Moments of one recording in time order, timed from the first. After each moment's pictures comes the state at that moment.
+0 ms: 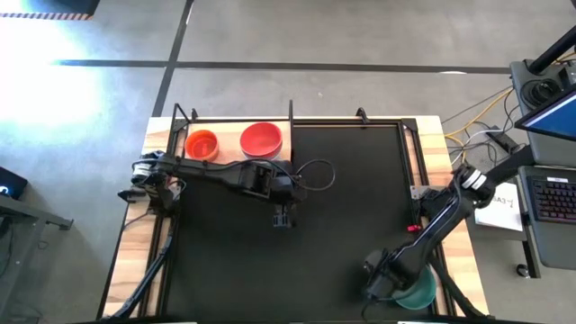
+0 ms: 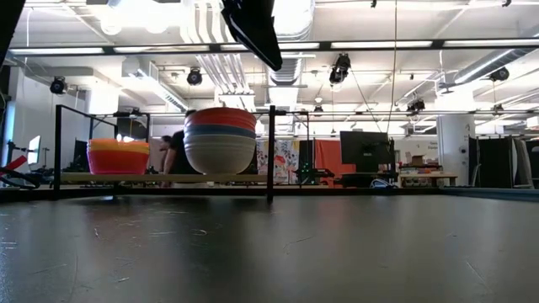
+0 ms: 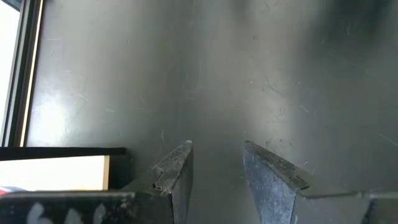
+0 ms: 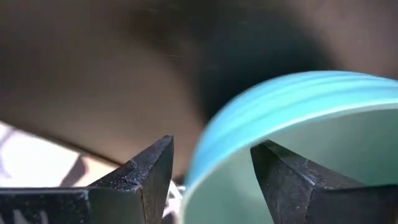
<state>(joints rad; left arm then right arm) -0.12 1.83 1.74 -0.95 -0.24 -0.05 0.82 1.70 1.12 -0.87 -0.34 1.76</state>
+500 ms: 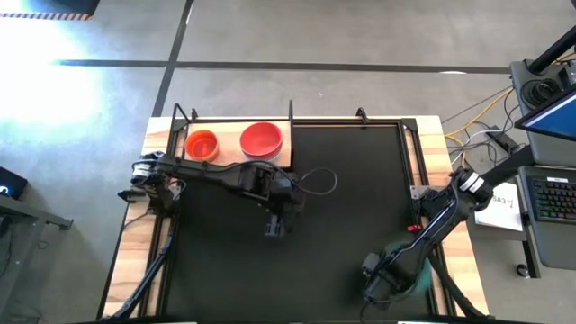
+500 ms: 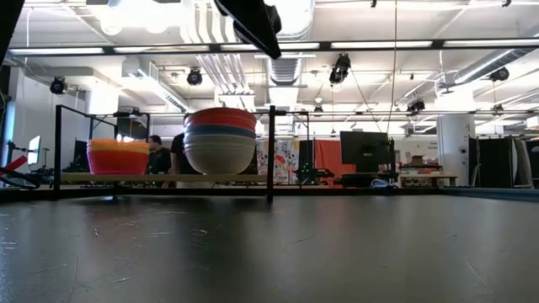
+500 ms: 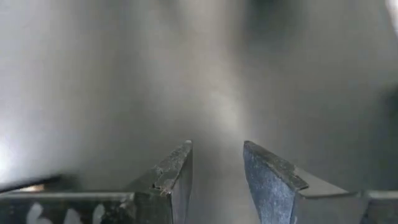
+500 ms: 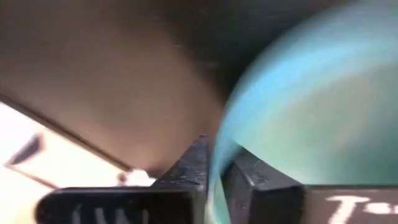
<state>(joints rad) -0.14 1.83 1.74 -0.96 0.01 0.05 0.82 1.74 1.16 -0.96 -0.35 1.52</state>
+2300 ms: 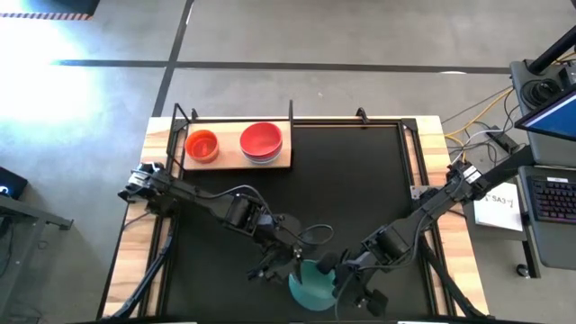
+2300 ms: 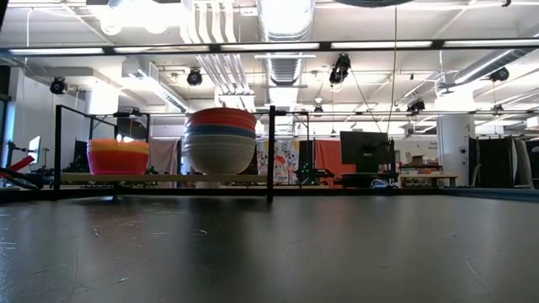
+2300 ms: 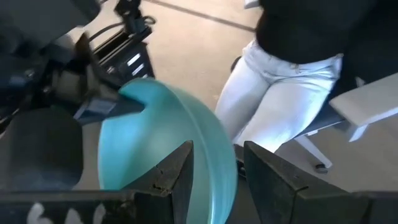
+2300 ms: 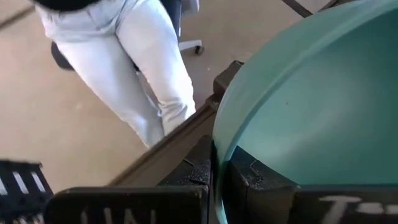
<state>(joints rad) -0.35 1.84 1.74 -0.54 0.52 0.45 0.60 1.70 1.53 -0.67 -0.26 -0.17</state>
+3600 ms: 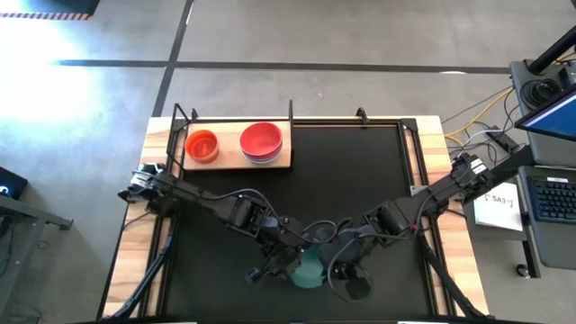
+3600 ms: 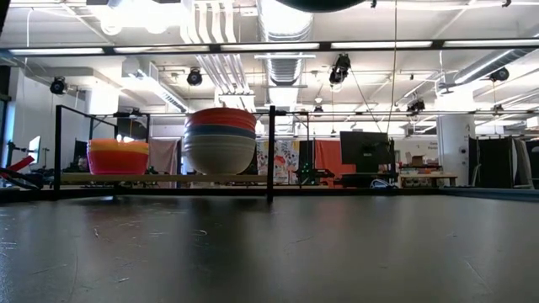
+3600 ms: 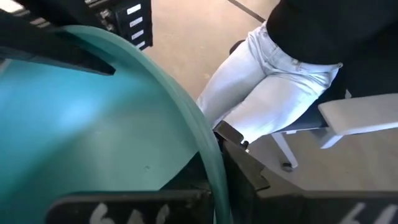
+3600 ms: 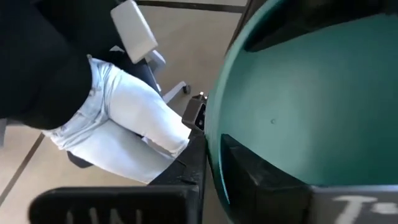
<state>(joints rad) -0.35 1.85 1.74 -0.64 0.49 0.25 0.50 1.62 1.53 -0.62 -0.25 0.30</state>
